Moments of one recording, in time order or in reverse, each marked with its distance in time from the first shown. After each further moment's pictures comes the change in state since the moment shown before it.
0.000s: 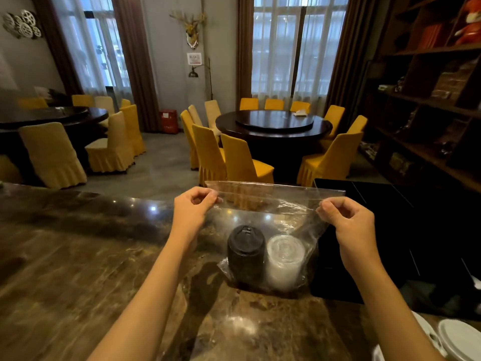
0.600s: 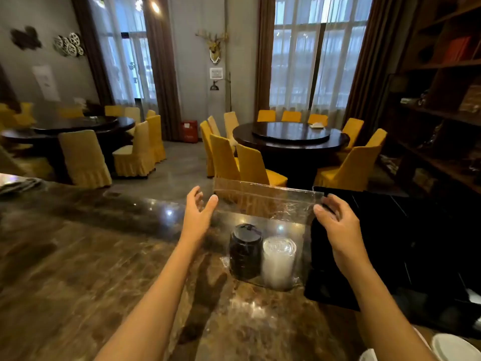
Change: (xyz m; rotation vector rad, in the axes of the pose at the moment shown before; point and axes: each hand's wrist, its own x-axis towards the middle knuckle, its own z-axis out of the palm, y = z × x) left_hand -0.015 -0.015 0.015 0.072 0.129 -0.085; right_hand 0.012 0.016 -0.014 0.051 -0.115 0.067
